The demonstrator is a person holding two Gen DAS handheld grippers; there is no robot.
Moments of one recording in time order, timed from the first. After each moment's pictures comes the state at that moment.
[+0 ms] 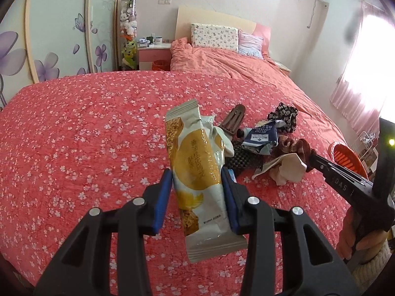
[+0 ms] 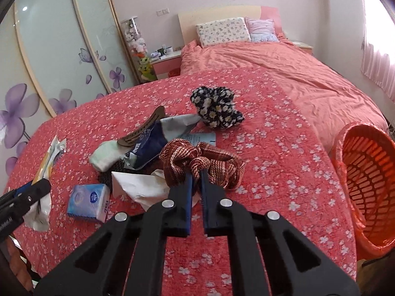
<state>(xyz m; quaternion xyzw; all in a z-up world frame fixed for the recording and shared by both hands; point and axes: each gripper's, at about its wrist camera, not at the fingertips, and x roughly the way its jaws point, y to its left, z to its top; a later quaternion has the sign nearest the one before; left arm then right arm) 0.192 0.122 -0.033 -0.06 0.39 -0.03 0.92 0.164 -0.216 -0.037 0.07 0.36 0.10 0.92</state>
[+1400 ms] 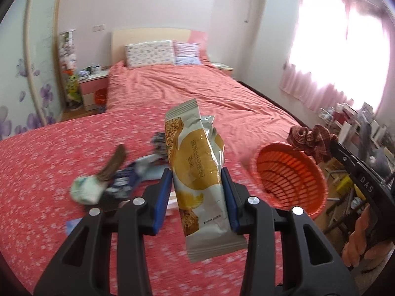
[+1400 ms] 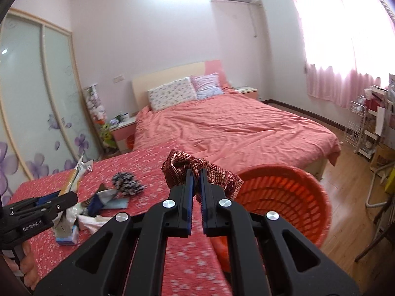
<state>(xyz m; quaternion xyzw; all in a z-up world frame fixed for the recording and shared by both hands) 0.200 -0.075 0.032 0.00 0.34 -0.19 0.92 0.080 -0.378 0.033 0.12 0.21 -0.04 0.97</state>
